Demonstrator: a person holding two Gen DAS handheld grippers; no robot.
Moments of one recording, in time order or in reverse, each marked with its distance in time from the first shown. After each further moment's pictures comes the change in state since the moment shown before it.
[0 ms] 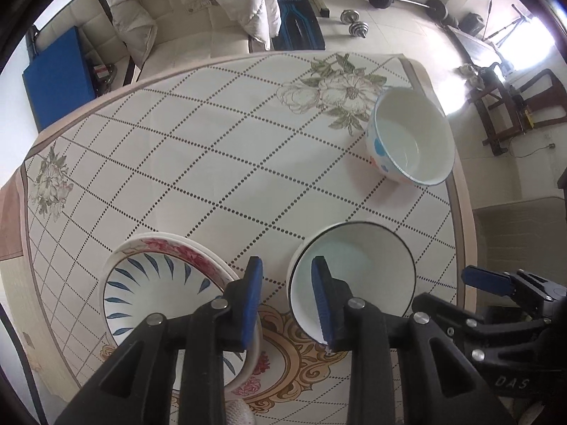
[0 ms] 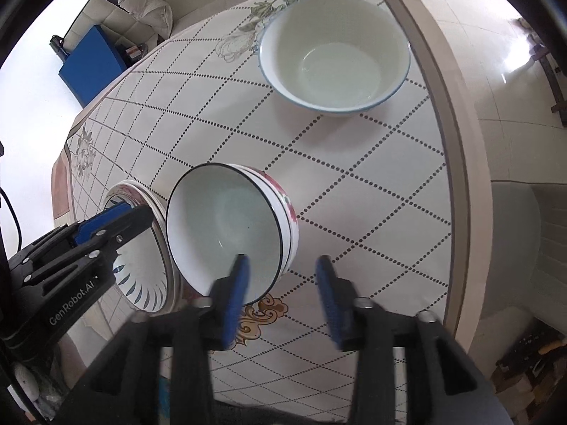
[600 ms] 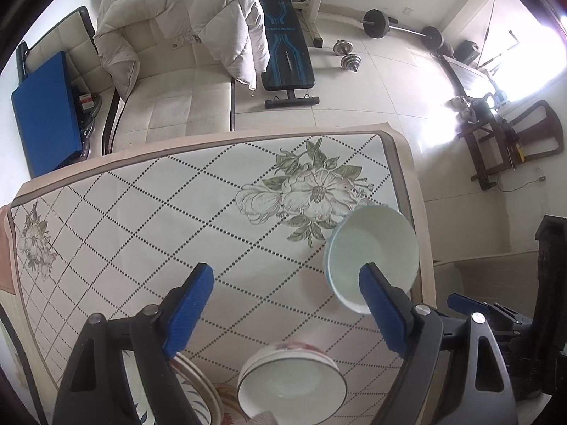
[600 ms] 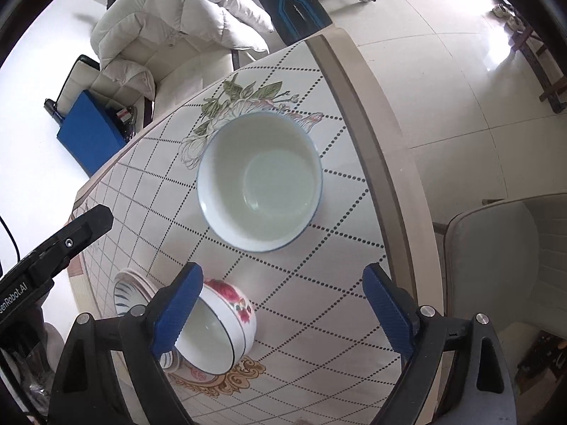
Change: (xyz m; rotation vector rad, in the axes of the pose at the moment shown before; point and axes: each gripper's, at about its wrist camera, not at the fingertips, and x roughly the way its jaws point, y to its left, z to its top) left arm 0.003 -0.035 0.118 -0.031 -0.072 -0.041; right arm -0.044 -0.083 0.081 0.135 -0.116 0.056
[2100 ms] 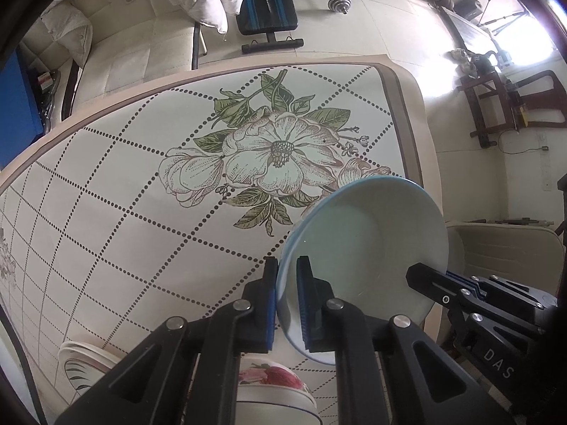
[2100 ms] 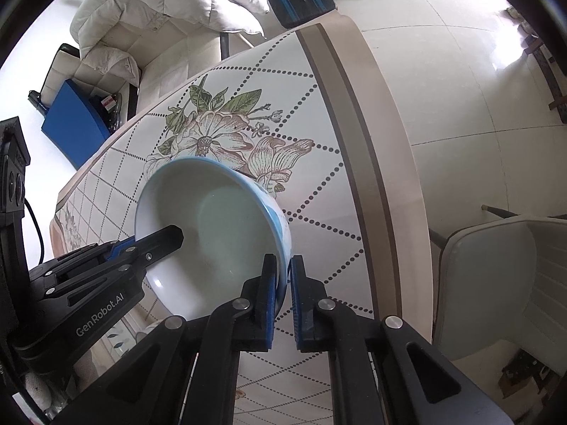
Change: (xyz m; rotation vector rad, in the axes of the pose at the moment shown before) left arm 0.079 -0.034 0.004 0.035 0.230 -0.045; right arm 0.049 -0.011 0.056 -0.044 0.090 -0.025
